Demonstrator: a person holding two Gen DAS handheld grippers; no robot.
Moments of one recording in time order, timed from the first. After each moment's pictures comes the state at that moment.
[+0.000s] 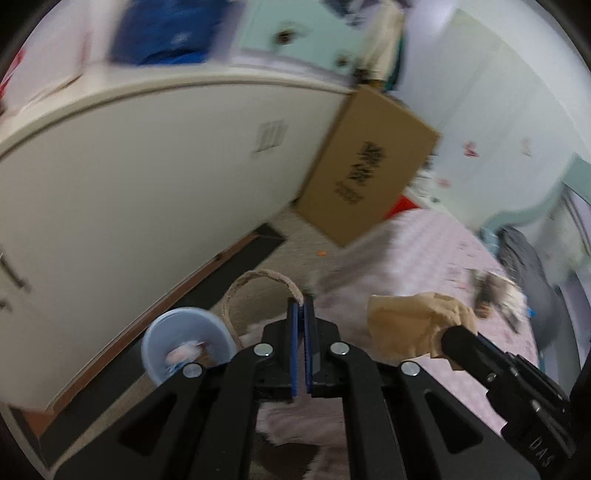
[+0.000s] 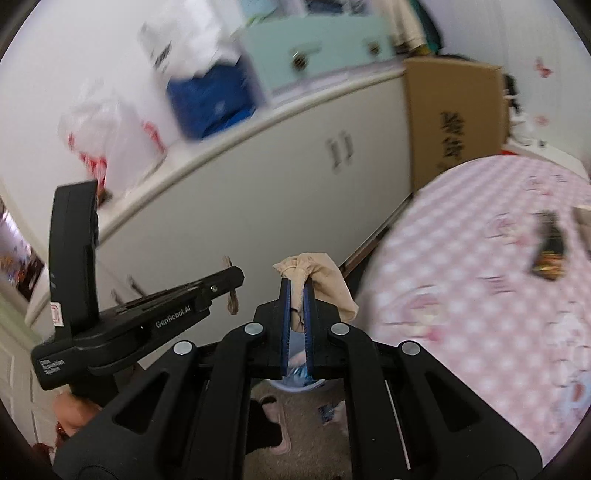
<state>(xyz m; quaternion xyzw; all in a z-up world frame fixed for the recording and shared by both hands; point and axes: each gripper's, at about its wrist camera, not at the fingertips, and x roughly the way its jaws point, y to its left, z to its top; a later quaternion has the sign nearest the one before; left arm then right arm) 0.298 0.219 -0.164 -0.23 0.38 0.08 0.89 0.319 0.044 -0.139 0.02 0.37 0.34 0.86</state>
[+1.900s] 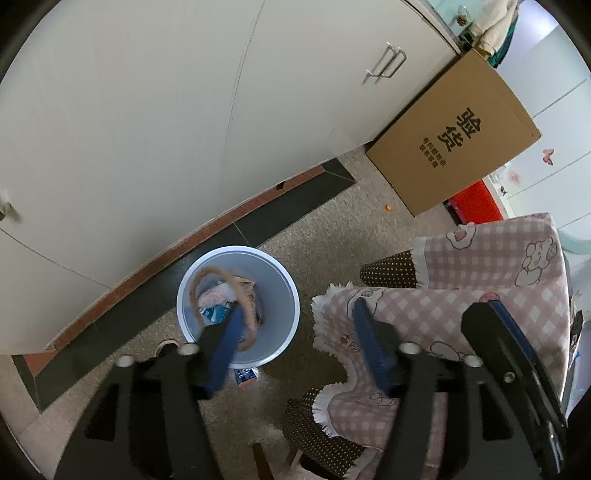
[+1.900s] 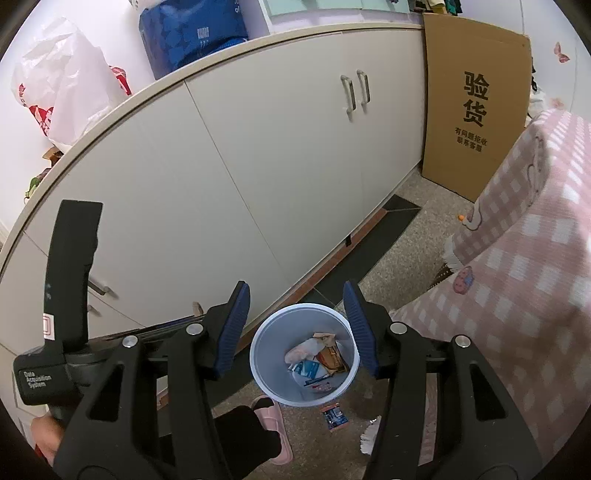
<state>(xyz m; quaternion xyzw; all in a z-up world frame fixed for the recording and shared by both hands) 0.340 0.330 -0.302 -0.30 0.50 0.13 0.80 0.372 0.152 -0.245 0.00 0.41 0.31 0.86</state>
